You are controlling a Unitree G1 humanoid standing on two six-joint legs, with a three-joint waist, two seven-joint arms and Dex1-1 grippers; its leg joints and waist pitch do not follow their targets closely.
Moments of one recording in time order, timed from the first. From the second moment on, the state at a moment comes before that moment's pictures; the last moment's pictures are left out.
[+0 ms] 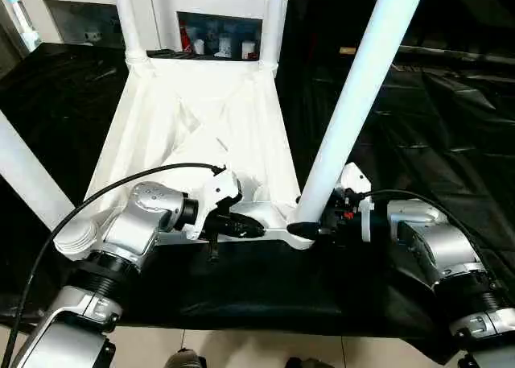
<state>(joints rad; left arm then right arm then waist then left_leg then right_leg) -0.57 0.38 -0.26 0.42 -0.06 0.27 -1.29 -0.48 -0.40 0.17 0.43 0.21 0.25 1.17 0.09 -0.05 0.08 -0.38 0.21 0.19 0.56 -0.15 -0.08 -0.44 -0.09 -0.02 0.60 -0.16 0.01</state>
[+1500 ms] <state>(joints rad) -0.69 0.14 -0.24 0.65 0.07 0.20 -0.78 -0.53 -0.22 0.01 0.60 0.17 0.11 0.59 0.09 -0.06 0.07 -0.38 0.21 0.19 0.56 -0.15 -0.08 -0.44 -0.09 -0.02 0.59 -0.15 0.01</state>
